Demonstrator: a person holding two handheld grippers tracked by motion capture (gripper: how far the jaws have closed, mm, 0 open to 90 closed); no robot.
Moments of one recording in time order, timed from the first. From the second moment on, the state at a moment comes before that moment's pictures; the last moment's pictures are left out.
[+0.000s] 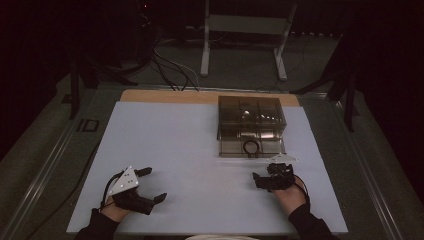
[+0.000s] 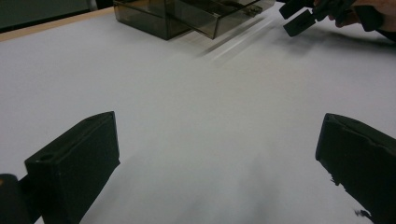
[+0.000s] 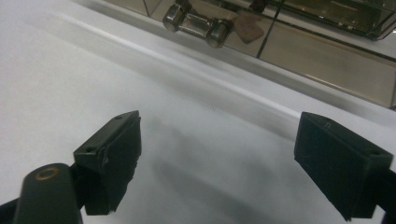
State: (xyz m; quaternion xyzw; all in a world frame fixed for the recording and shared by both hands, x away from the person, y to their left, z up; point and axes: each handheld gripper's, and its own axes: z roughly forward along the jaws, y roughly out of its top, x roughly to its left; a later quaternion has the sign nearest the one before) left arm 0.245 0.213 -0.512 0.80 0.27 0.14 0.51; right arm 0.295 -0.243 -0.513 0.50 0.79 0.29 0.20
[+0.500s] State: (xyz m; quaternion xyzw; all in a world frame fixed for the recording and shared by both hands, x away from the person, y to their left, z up) left arm 0.245 0.212 -0.511 0.80 0.27 0.14 0.51; right arm 0.293 -0.245 -0.510 0.49 0.79 0.29 0.20
